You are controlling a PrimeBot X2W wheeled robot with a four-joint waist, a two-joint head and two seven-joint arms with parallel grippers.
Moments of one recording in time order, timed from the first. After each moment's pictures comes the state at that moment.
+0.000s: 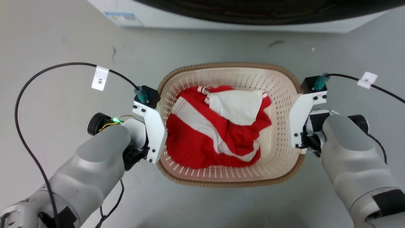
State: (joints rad) left arm -0.98 0.34 -1.23 0.90 -1.06 -0.13 0.27; right arm -0.95 -0.05 0.18 1.28 0.16 0.13 0.38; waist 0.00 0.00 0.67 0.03
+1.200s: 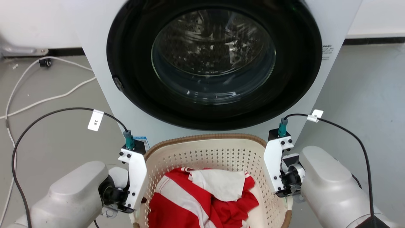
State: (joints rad) left arm -0.81 0.53 -1.28 0.68 -1.29 -0.13 0.74; right arm -0.80 -0.04 0.57 1.17 0.53 0.13 0.86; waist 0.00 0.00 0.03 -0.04
